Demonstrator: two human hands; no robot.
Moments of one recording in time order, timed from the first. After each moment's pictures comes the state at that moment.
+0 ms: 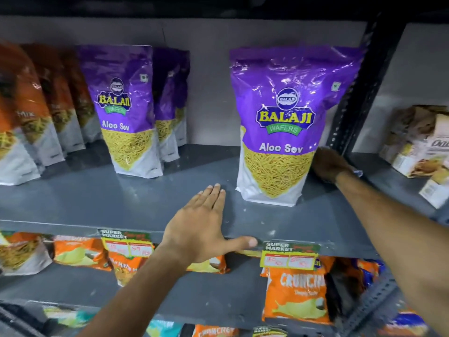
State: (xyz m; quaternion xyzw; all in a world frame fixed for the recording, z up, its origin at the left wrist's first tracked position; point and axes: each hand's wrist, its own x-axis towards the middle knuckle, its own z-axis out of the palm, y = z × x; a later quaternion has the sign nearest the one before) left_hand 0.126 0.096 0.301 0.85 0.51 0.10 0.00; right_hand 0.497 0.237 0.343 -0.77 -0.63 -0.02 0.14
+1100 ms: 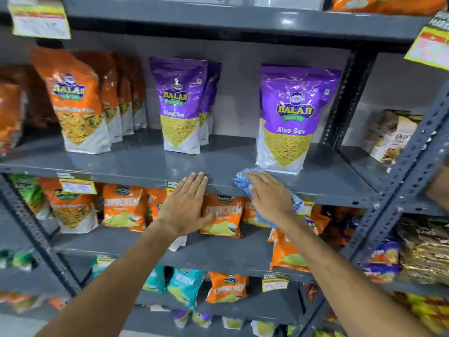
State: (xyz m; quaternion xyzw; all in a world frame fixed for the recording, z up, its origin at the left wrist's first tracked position) left_hand -0.009 0.019 0.273 0.84 0.51 0.11 -0.13; right_hand 0.254 0.015 0.296 -0.60 -0.75 -0.12 0.24
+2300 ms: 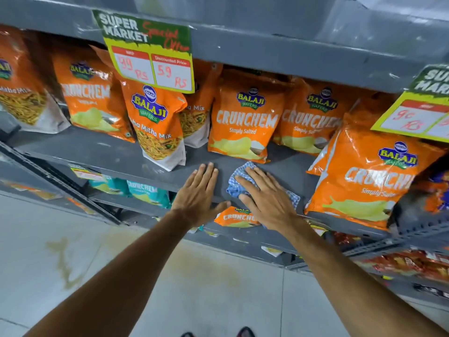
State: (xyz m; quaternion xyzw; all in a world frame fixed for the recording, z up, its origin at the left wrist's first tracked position) left_hand 0.019 0.063 -0.054 0.82 0.57 -0.02 0.08; right_hand 0.261 0.067 -0.051 -0.51 -0.86 0.04 0.07
